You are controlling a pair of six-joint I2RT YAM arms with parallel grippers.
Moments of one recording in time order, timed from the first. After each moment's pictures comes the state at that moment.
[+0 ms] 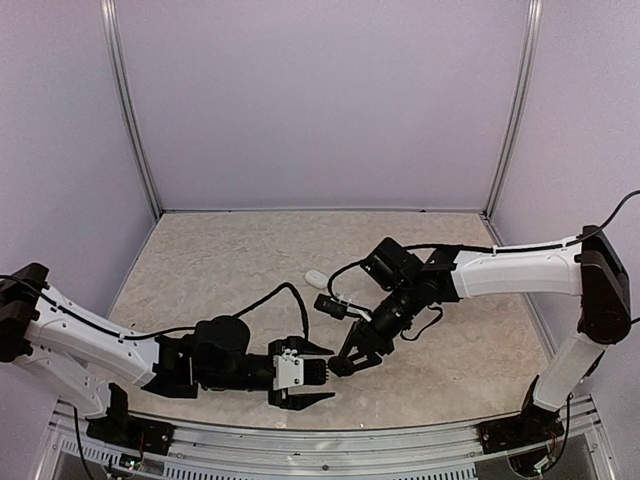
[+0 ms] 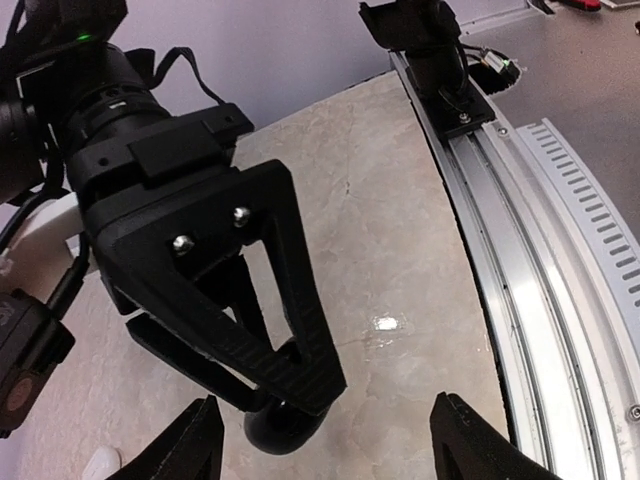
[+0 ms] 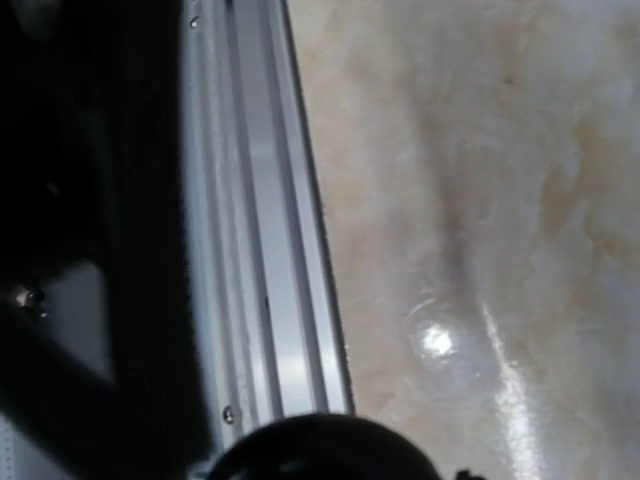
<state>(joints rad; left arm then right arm) -1.29 1.41 0.54 0.57 0.06 0.53 0.93 1.67 1.12 -0.52 -0.81 -0.04</state>
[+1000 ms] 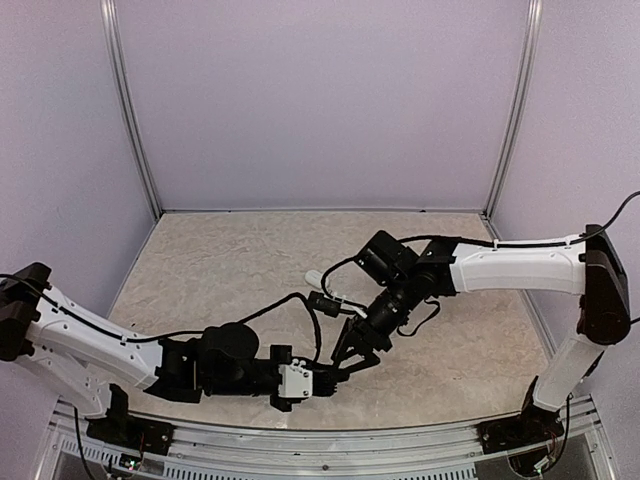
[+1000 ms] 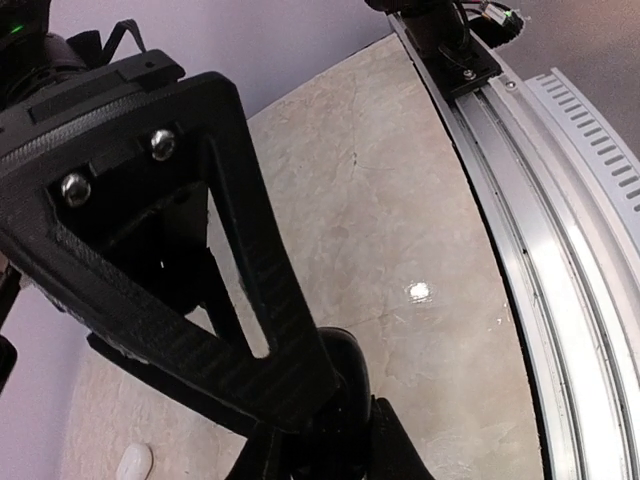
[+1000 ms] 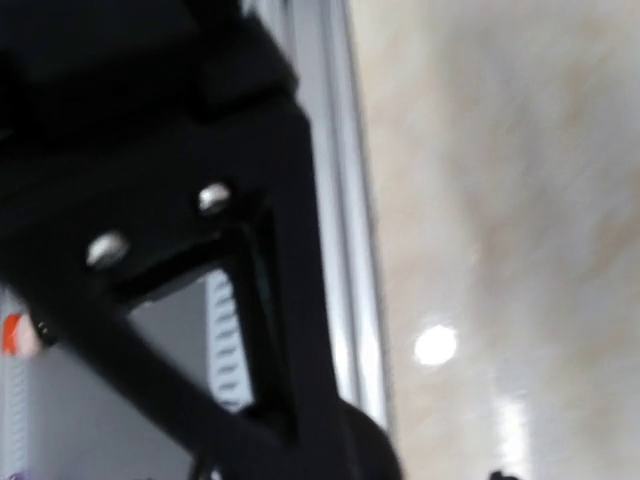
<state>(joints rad) -1.35 1.45 0.58 0.49 -0.05 0.63 0.96 1.68 1.21 -0.62 -0.83 -0.08</state>
